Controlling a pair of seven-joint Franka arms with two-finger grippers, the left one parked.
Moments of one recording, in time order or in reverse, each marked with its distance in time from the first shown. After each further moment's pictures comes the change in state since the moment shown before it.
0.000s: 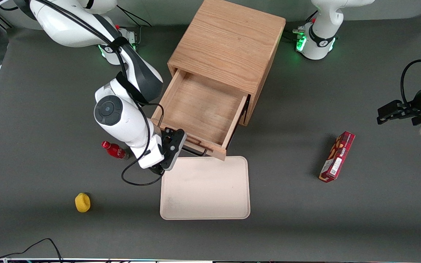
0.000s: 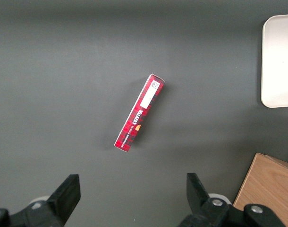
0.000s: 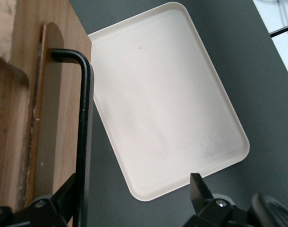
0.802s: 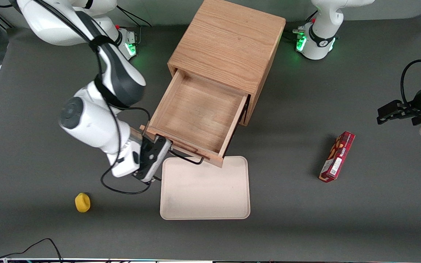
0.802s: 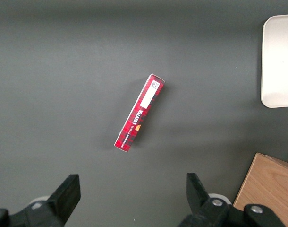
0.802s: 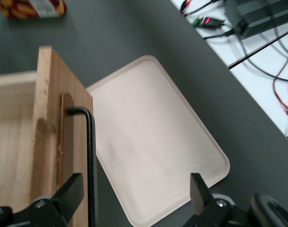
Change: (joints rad) arm -0.064 -0.040 -0.022 0.065 0.254 0.036 0.007
